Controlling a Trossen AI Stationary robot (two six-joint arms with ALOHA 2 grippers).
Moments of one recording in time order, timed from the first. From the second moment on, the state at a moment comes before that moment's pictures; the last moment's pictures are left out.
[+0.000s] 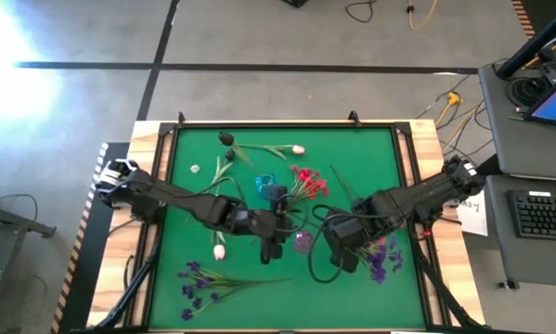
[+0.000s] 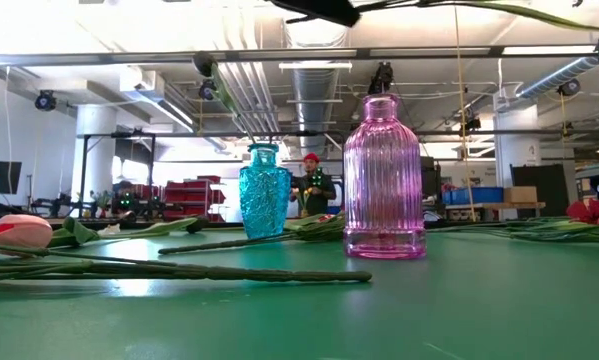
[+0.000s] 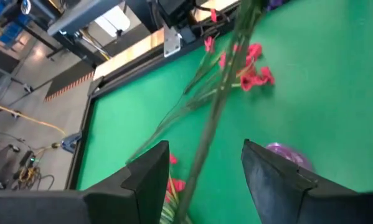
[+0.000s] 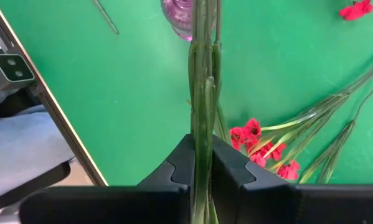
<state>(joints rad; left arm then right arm) -0.30 1.71 1.39 -0.27 -0.46 0.29 0.42 1.67 1.73 -1.43 0.00 0.88</state>
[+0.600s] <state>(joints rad) -0.29 1.78 1.48 -0.36 -0.46 0.28 0.42 1.67 1.73 -1.43 0.01 0.84</state>
